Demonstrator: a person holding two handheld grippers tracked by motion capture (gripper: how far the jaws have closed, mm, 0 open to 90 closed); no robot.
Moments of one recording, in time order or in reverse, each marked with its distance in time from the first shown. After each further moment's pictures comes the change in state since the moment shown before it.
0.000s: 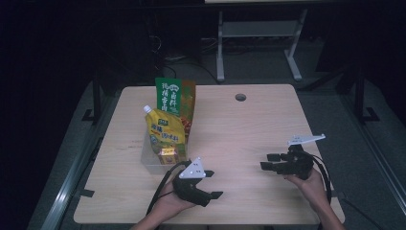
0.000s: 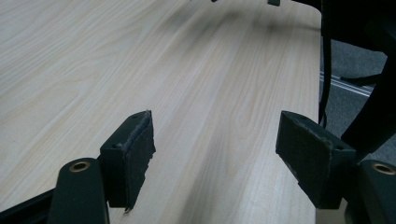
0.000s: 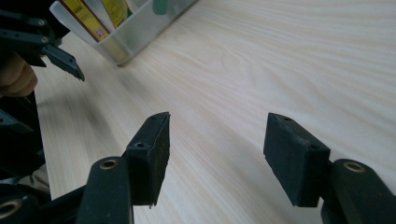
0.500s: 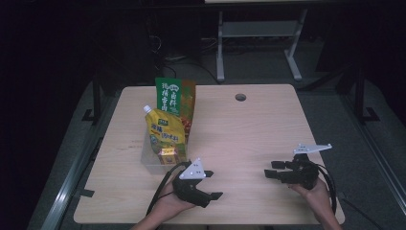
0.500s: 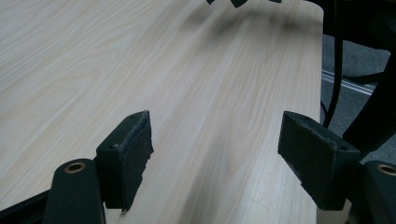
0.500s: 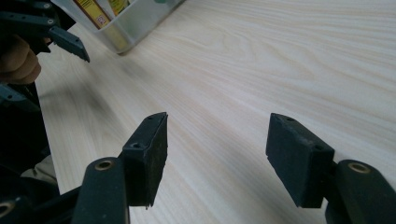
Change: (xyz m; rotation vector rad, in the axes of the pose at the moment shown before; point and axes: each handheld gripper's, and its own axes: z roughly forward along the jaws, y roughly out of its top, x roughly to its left) left arm -0.001 -0.002 0.001 0.005 0.005 -0.001; right arm 0.006 -0.025 -0.010 -0.023 -0.012 0.015
